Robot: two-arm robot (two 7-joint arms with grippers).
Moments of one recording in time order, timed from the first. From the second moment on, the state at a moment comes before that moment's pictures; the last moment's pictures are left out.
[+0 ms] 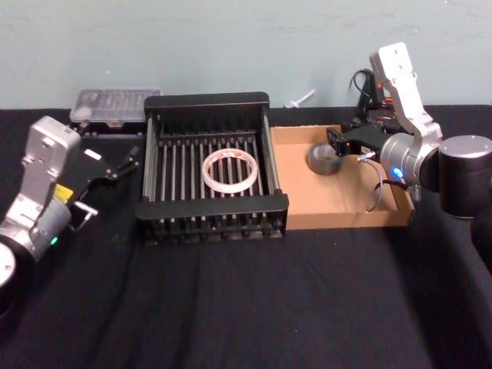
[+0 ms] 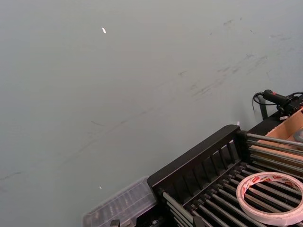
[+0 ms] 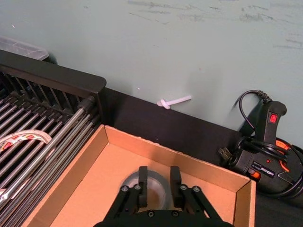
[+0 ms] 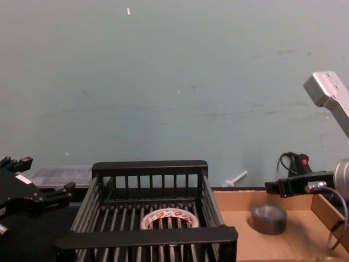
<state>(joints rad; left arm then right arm) -0.20 0.60 0.45 -1.41 -0.25 -0.12 0.03 0.55 0.22 -0.32 -1.08 0.19 0.40 0.28</state>
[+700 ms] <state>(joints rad) -0.20 0.60 0.45 -1.41 -0.25 -0.12 0.03 0.55 0.22 -0.32 -1.08 0.19 0.40 0.28</state>
